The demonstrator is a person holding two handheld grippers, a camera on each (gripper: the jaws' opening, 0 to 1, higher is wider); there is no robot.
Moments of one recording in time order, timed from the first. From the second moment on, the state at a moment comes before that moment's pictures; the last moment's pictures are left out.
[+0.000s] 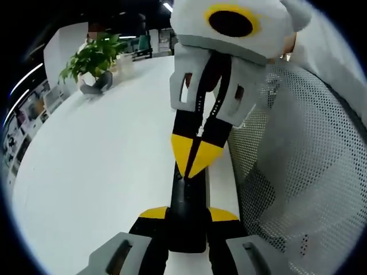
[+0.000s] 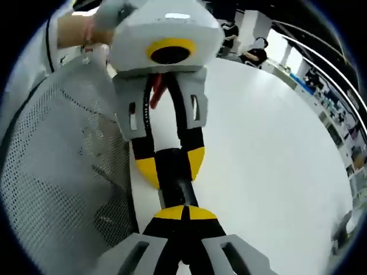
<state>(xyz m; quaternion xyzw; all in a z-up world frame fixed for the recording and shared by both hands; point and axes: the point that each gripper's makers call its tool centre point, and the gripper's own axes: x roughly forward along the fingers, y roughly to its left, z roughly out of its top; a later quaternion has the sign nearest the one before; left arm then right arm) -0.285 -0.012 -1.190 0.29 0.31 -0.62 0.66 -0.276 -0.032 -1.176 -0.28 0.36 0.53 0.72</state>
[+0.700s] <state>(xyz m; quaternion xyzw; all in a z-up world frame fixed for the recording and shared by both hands) -0.284 -0.013 -1.190 0.28 0.31 -0.62 0.66 -0.267 -0.031 -1.186 -0.27 0.46 0.53 0.65</state>
